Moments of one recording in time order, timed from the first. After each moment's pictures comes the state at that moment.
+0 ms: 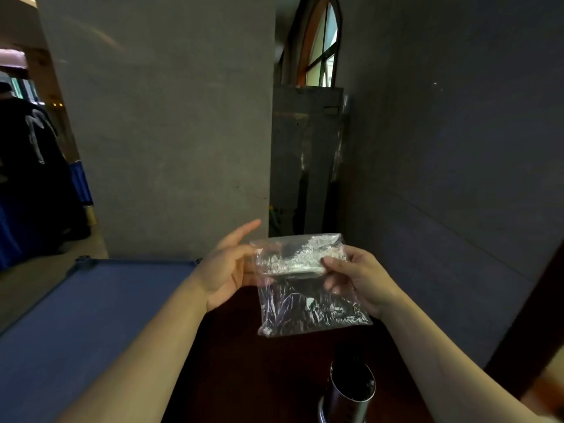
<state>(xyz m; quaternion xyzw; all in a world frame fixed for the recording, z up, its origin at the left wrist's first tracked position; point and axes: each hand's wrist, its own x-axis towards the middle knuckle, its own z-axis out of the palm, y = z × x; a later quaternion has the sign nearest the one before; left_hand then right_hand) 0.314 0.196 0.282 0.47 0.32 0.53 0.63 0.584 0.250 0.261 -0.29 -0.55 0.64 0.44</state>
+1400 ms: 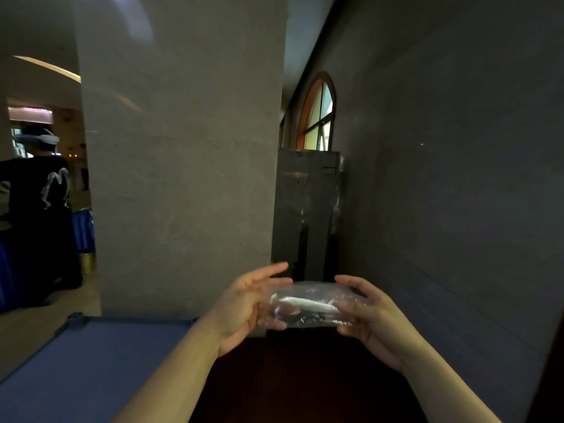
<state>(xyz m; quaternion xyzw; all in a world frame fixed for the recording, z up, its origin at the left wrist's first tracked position) 0.325 0.193 0.337 0.51 0.31 0.54 0.59 0.590 0.242 0.319 -0.26 -0.56 0.64 0.47</state>
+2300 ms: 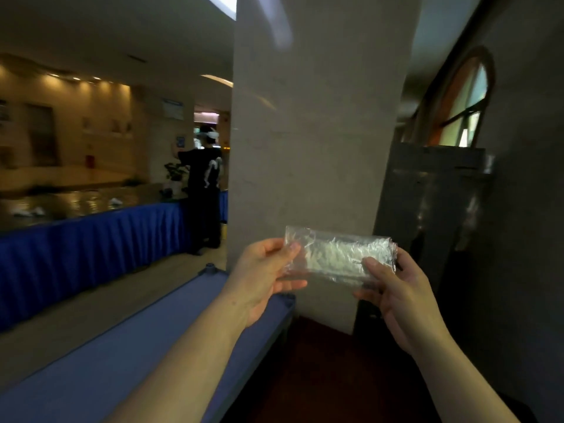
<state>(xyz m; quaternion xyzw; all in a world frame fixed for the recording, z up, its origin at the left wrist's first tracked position) 0.317 0.100 0.372 0.36 0.46 0.74 0.35 0.505 0.235 0.351 -0.13 -0.61 0.62 0.48</state>
